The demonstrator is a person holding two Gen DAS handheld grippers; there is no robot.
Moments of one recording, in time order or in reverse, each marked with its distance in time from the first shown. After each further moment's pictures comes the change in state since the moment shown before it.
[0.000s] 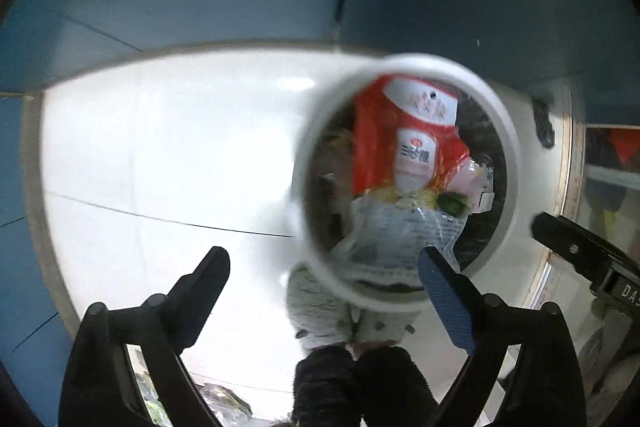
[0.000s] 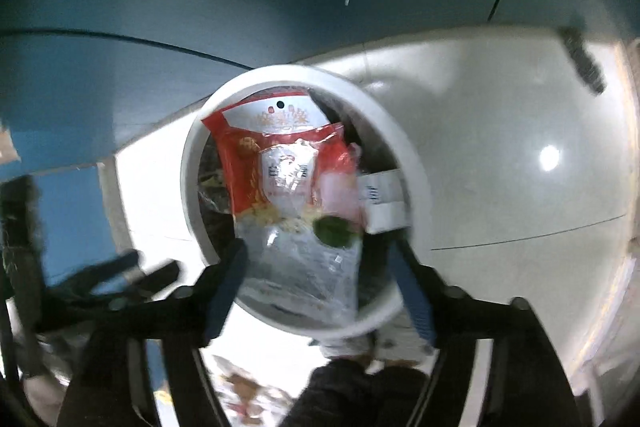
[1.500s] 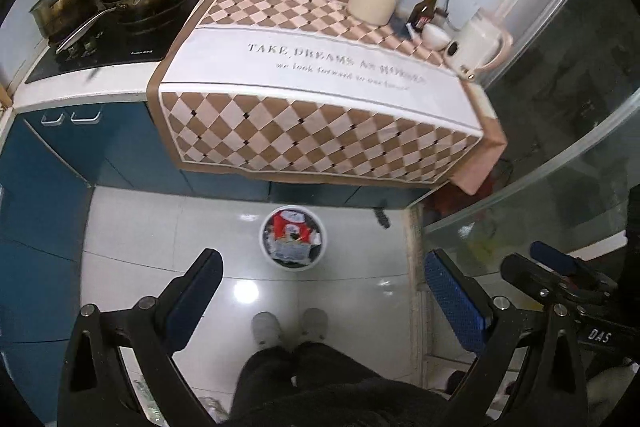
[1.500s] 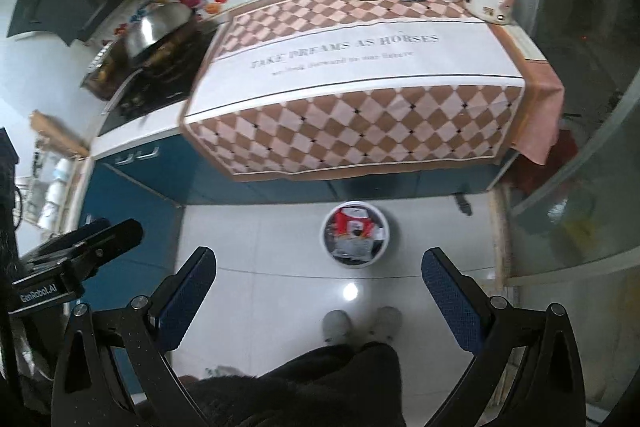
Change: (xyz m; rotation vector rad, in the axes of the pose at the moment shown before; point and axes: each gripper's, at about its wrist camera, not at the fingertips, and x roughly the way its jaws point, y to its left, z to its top) left arm -0.607 0.027 -0.263 0.080 -0.551 -0.254; right arm -0.658 0.240 -0.334 -0.198 -0.521 -0.088
